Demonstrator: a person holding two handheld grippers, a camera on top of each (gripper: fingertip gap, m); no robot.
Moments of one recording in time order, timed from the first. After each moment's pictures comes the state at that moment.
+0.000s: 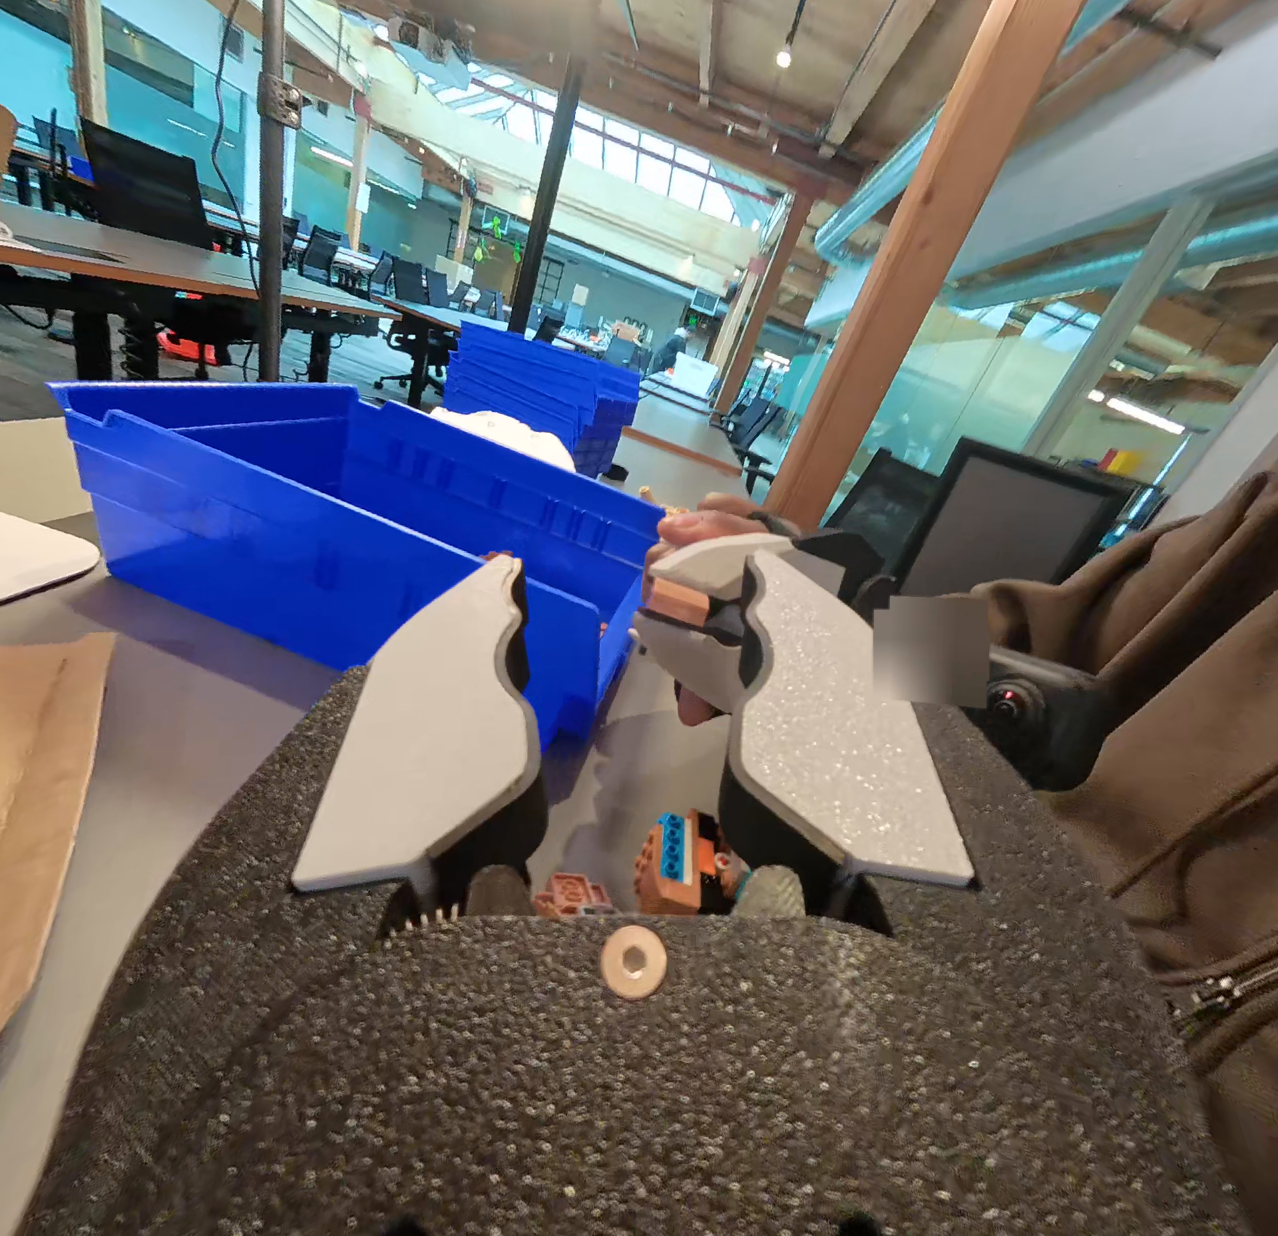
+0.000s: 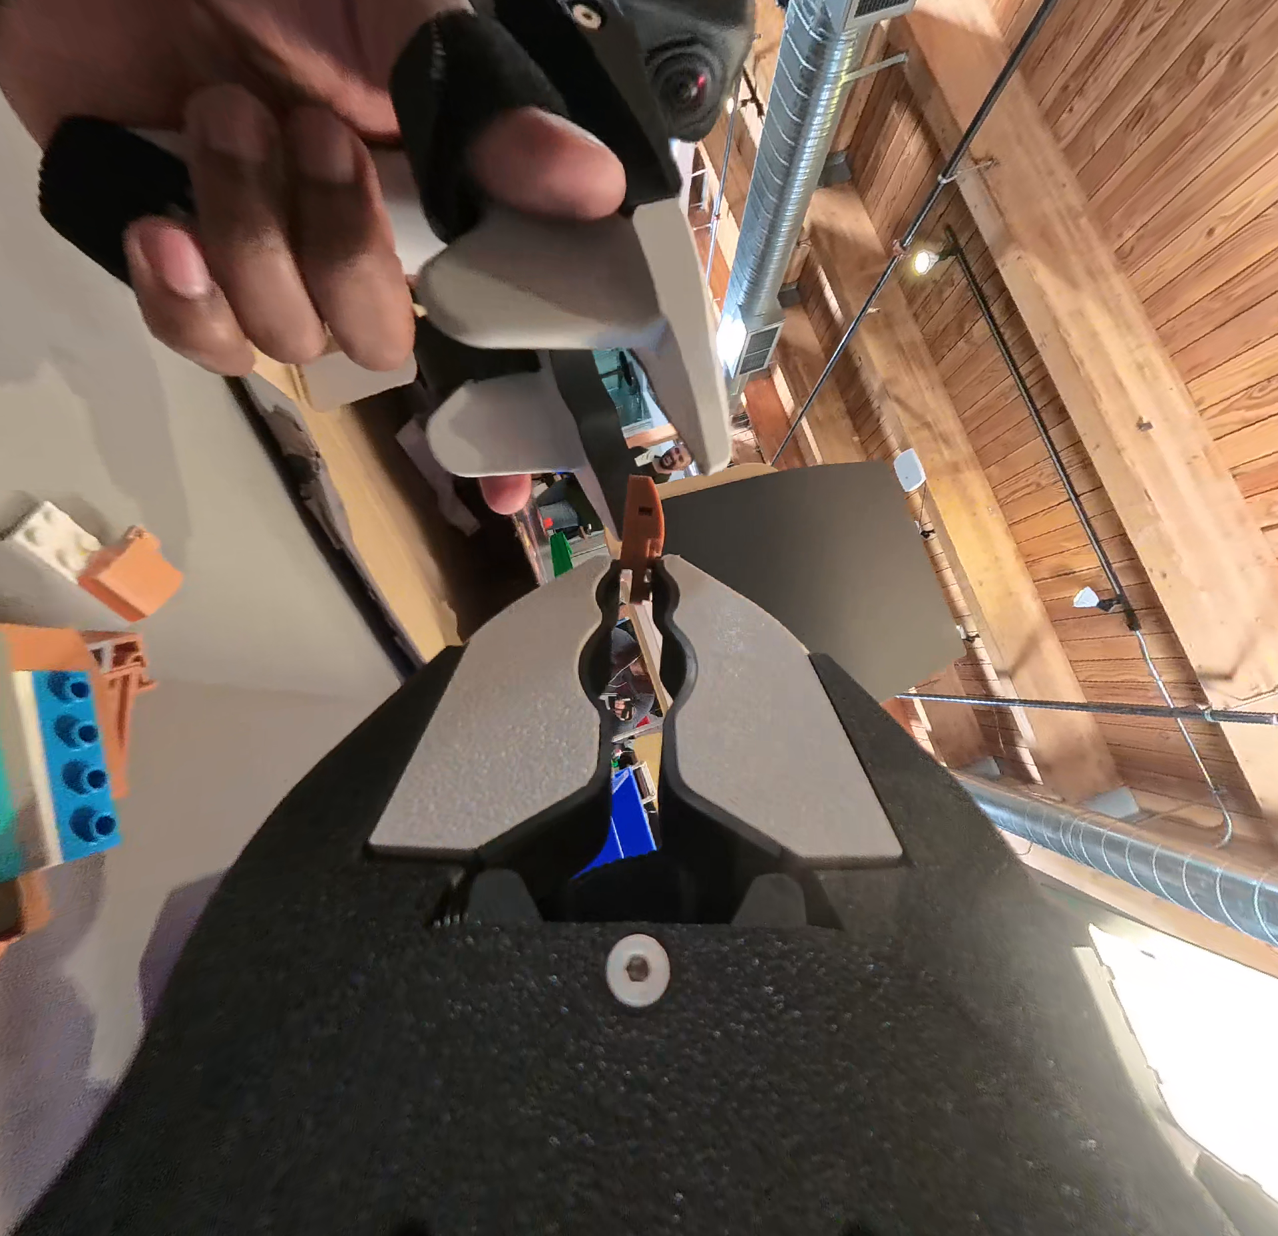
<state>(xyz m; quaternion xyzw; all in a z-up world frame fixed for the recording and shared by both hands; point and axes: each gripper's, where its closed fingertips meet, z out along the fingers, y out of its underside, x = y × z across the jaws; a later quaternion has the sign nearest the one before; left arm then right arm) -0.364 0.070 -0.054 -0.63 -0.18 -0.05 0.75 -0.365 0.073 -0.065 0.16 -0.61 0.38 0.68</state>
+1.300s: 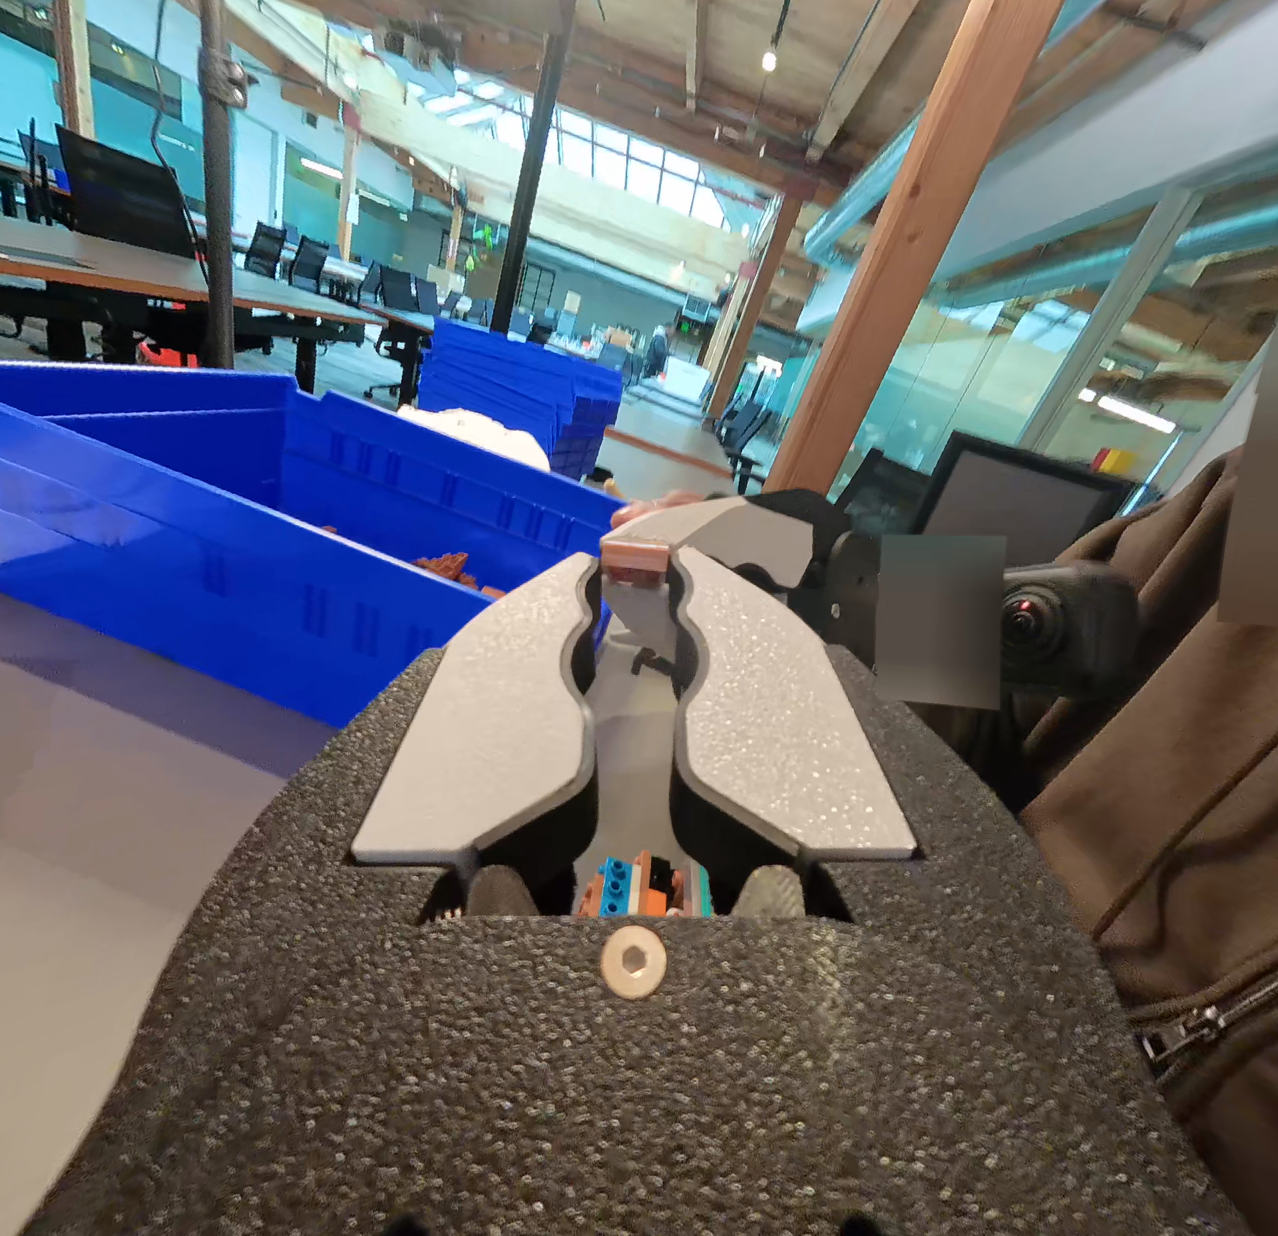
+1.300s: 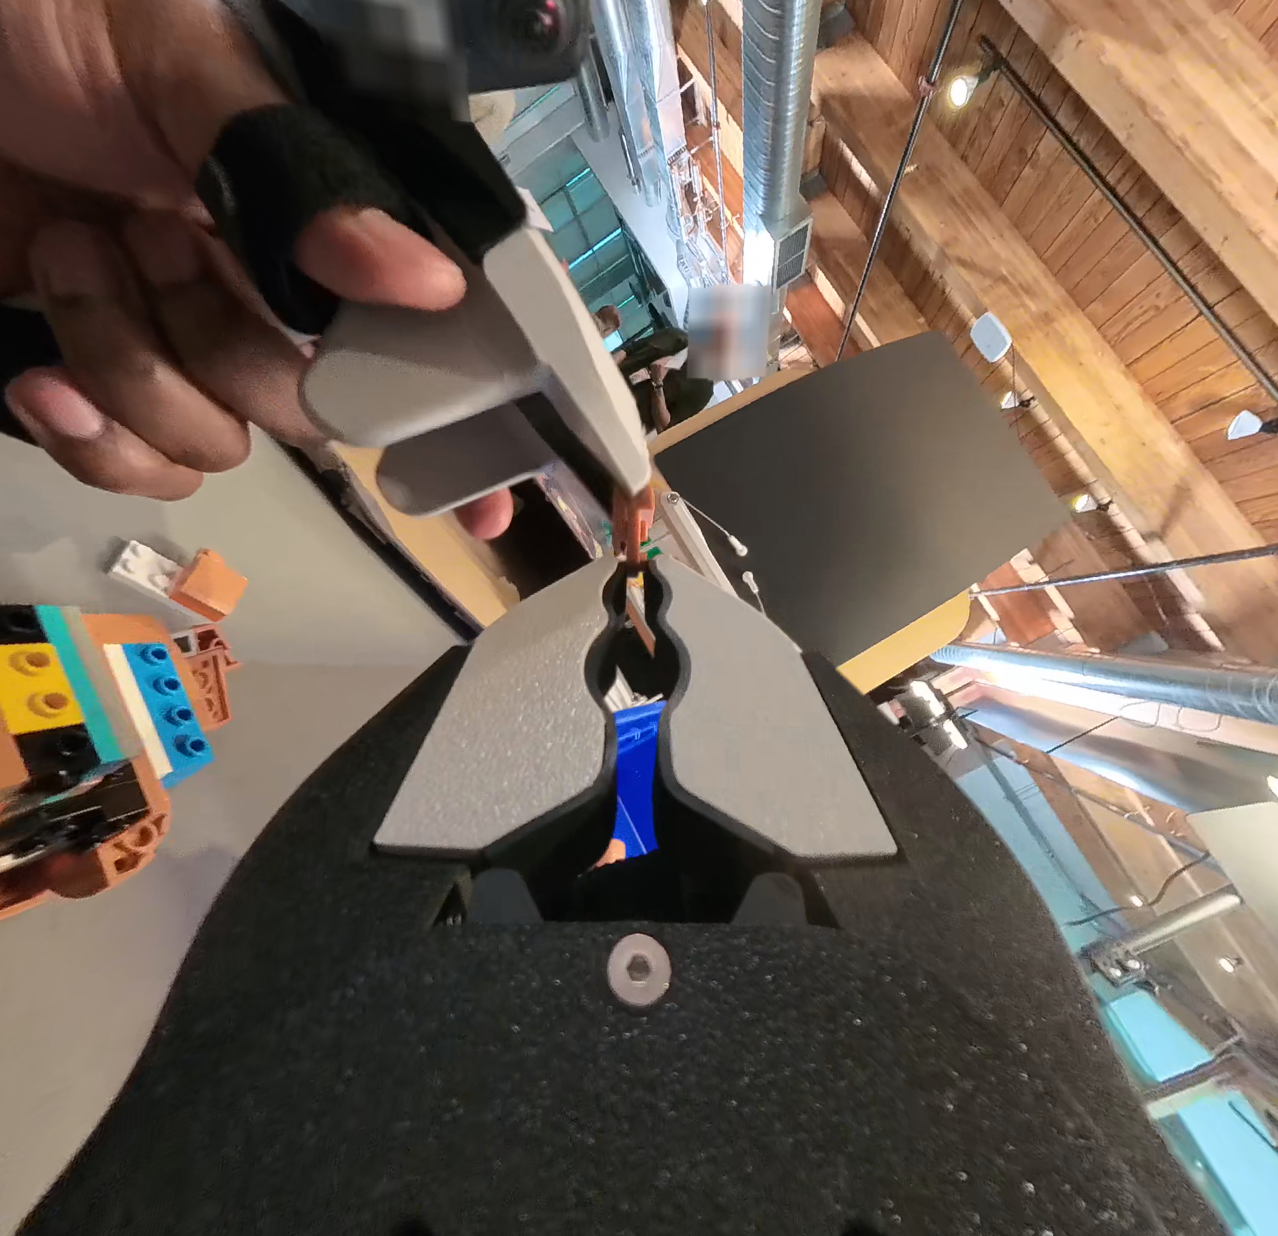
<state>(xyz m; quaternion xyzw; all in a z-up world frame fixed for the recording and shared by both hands) -0.344 0.106 -0.062 -0.63 -0.17 -0.05 0.76 -0.358 0.105 -0.063 0.06 -0.65 0.45 0.62</state>
